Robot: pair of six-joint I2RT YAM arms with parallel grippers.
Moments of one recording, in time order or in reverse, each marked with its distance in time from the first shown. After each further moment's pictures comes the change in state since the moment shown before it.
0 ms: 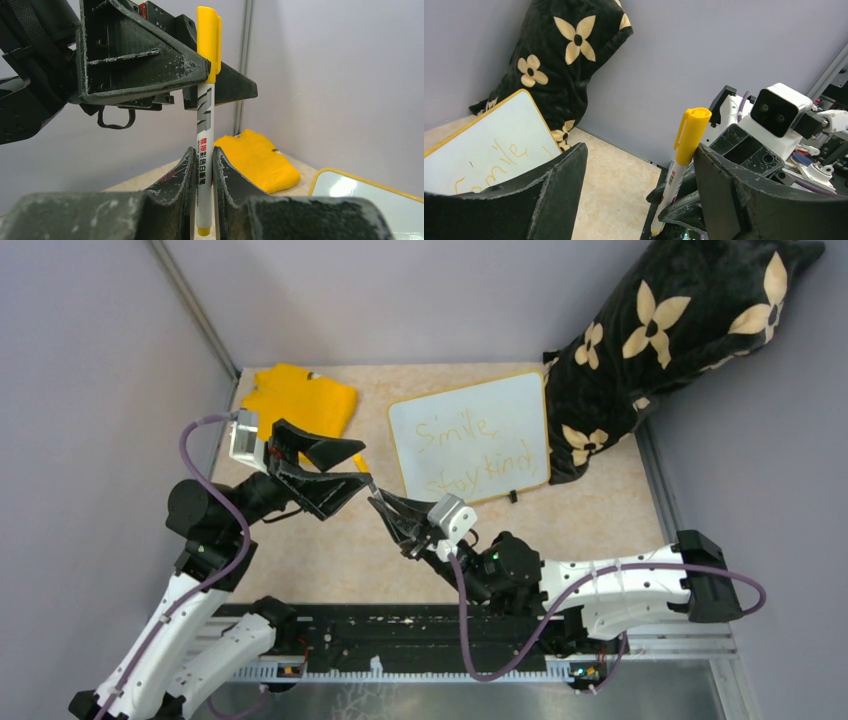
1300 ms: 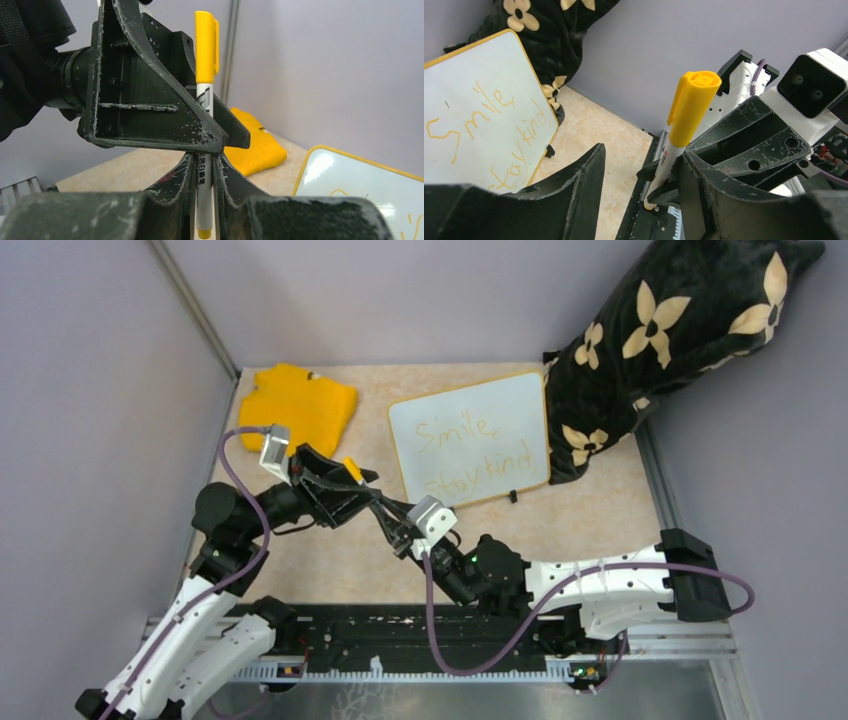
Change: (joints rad) left arm -0.002 -0.031 -0.142 -0.035 0.059 -0.018; right arm -0.006 0.068 0.002 -0.013 0.075 -0.010
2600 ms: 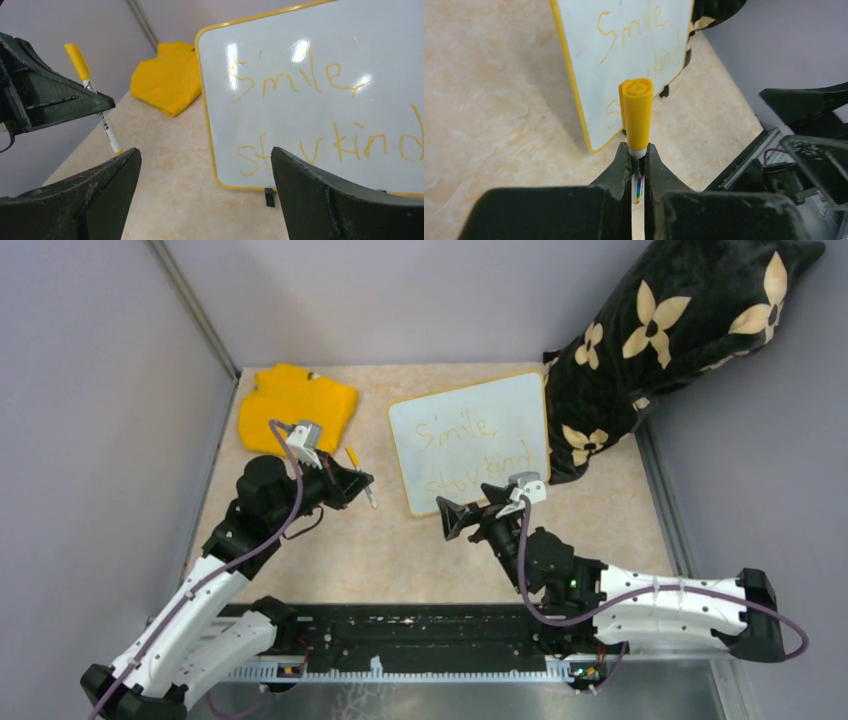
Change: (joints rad) left arm -0.003 0.099 0.033 -0.422 -0.403 0.181; right arm -0.200 -0.469 -0.323 -0.460 0.211 0.586
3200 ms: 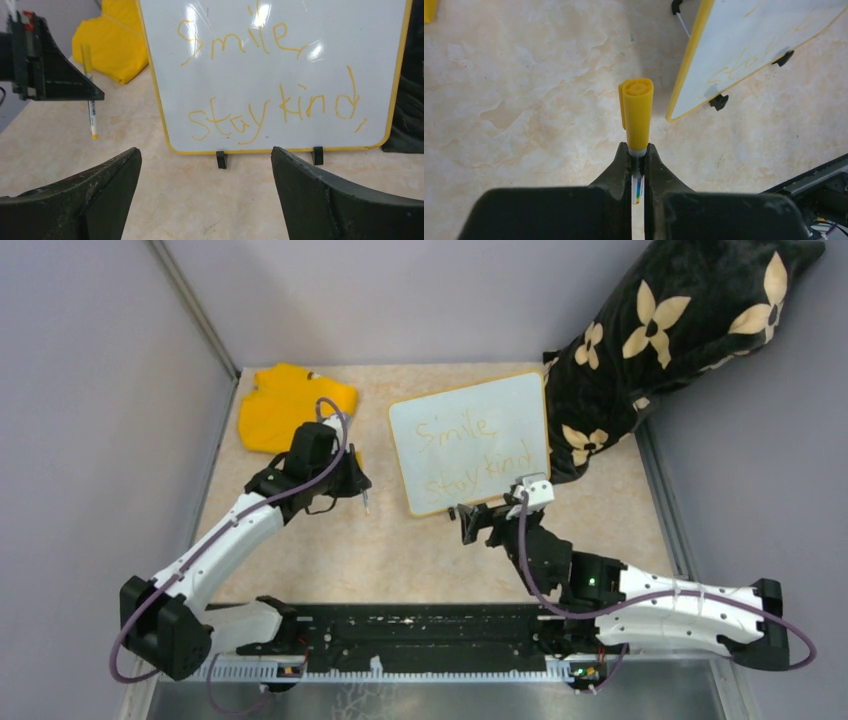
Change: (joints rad) left arm 0.027 0.406 0.183 -0.303 -0.196 0.032; right arm -0.043 -0.076 0.077 -0.477 0.063 0.140
